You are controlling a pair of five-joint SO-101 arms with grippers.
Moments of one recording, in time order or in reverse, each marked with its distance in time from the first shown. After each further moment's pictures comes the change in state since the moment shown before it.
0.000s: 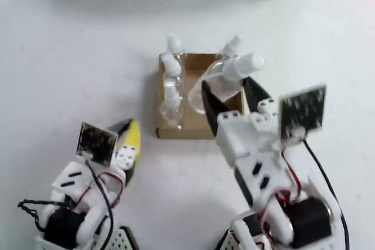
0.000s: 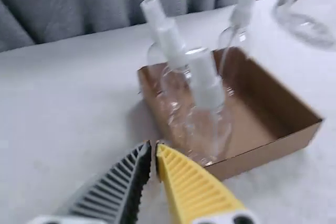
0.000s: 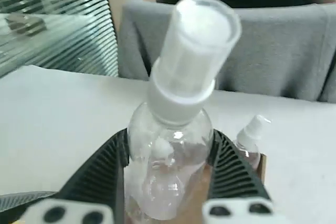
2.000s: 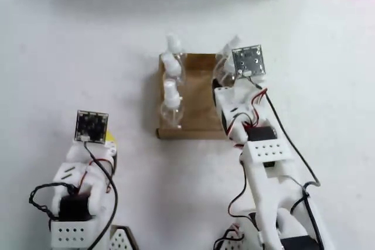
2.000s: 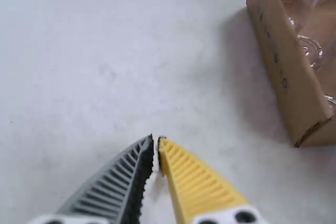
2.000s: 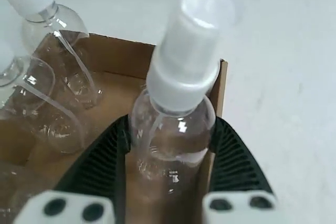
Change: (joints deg) left arm -21.3 1.0 20.8 -8.8 -5.1; right arm 12.8 38.8 26.6 -46.9 9.9
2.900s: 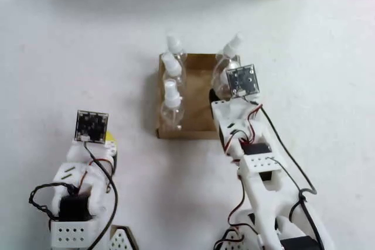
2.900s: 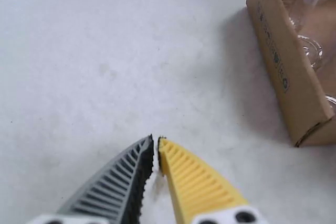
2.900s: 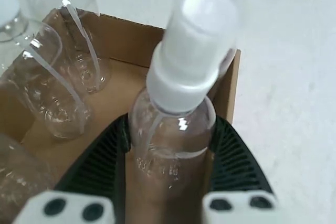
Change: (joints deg) left arm 0.0 0.0 0.0 0.0 0.0; right arm -1.1 0.4 12.6 -14.8 2.6
